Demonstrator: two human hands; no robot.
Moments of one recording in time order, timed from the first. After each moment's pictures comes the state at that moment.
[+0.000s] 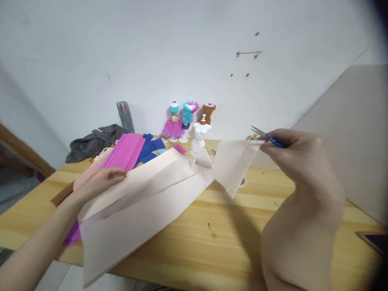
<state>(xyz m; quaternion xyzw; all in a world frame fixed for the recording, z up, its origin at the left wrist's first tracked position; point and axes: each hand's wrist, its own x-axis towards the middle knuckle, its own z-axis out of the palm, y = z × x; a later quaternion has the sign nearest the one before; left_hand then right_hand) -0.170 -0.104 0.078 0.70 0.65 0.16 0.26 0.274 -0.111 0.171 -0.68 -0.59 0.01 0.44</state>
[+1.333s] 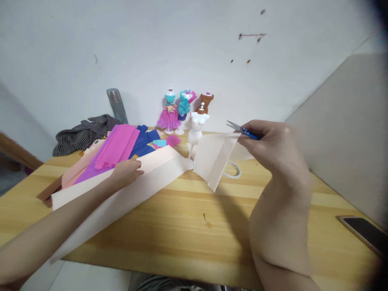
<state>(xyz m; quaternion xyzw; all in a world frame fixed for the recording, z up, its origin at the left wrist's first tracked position) -0.093 -0.063 0.048 0.79 0.62 -0.06 0.00 0.251 -0.104 0.167 -0.60 -0.68 -0.01 0.42</state>
